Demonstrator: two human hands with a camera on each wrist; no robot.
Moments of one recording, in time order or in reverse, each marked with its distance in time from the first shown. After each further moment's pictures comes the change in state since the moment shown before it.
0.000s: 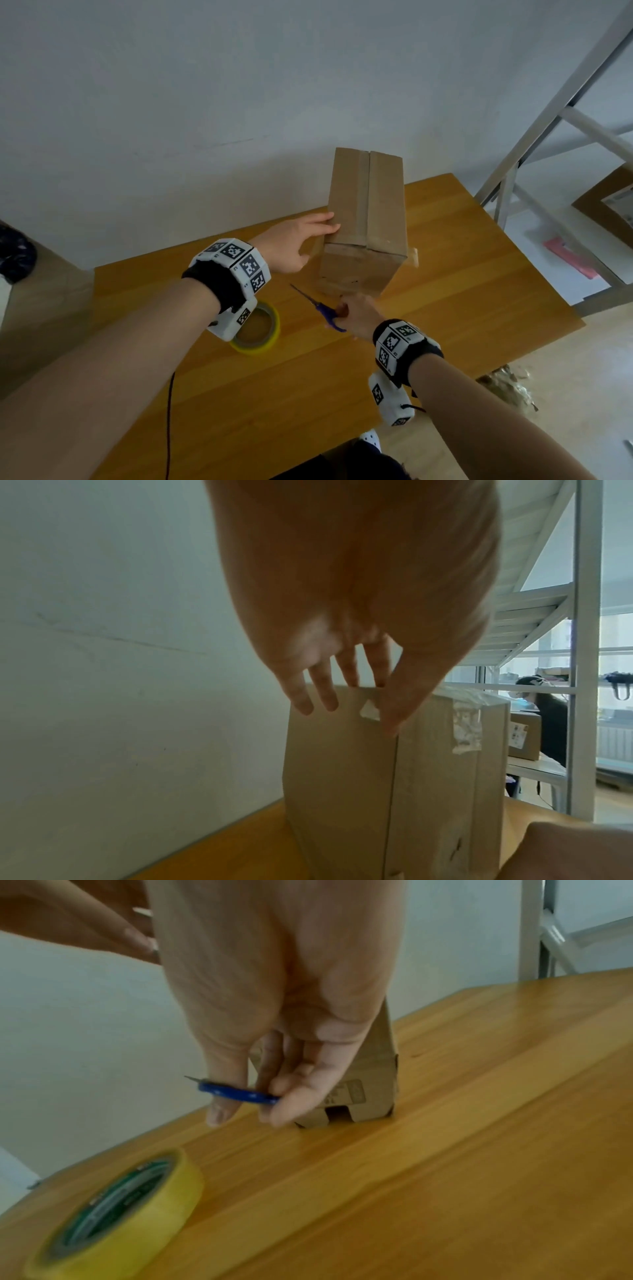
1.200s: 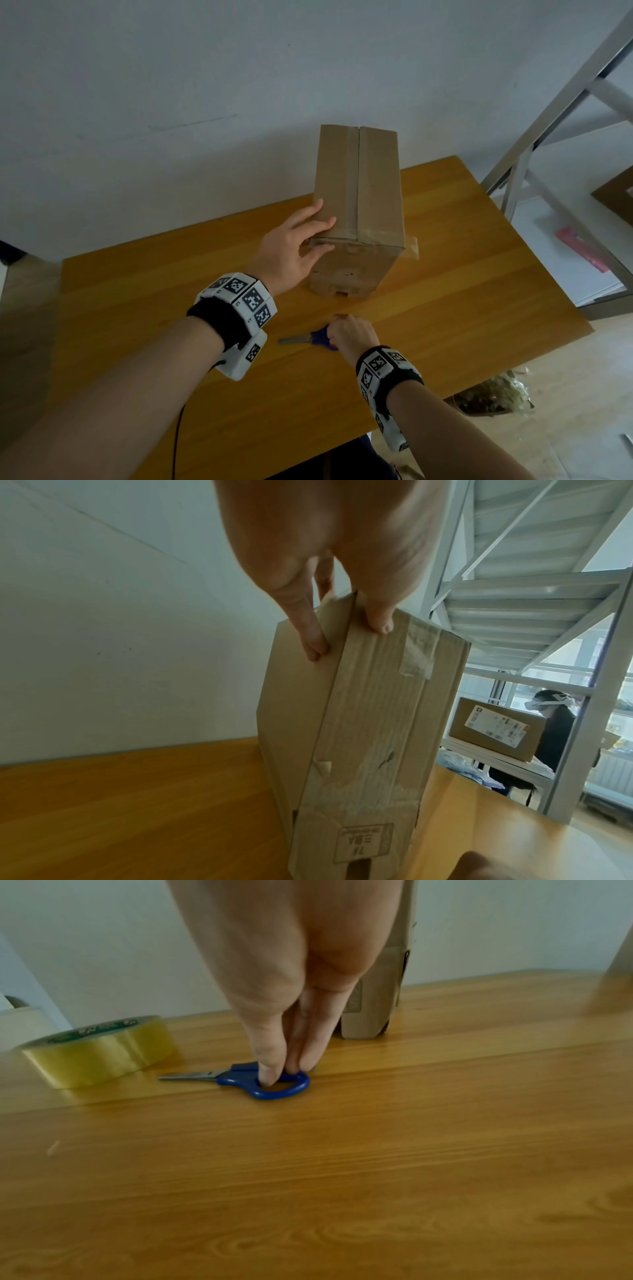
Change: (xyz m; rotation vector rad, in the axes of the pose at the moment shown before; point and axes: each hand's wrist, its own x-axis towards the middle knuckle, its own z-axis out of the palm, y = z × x) left_hand 0.044 0.001 0.070 -0.148 0.590 0.140; right_hand 0.026 0.056 0.032 -0.583 -0.051 -0.161
